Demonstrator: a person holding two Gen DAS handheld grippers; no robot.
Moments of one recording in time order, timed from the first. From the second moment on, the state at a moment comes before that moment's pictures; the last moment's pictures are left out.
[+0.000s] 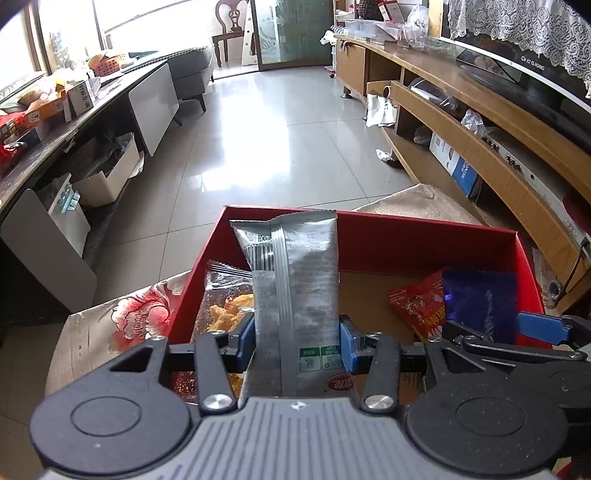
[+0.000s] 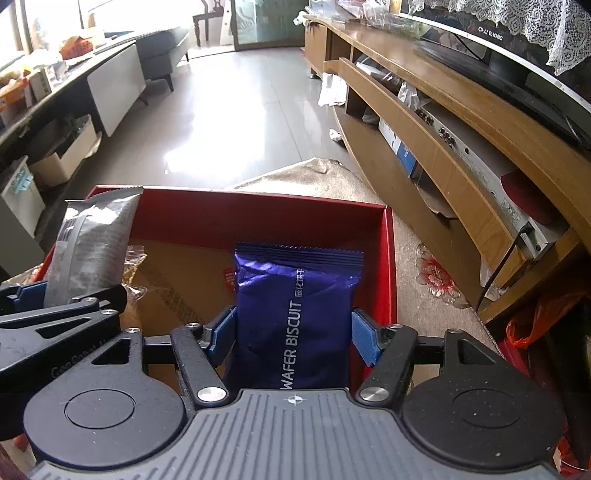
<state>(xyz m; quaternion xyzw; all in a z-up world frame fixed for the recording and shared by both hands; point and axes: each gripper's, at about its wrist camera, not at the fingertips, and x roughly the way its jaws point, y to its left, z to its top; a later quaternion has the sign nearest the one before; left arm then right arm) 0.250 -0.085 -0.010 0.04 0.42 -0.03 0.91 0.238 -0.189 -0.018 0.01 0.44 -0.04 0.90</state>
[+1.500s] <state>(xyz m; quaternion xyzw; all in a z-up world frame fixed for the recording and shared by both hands) 0.226 -0.034 0.028 -0.01 0.39 -0.01 0.92 0.204 -0.177 0.014 0.01 0.39 -0.03 0.92</state>
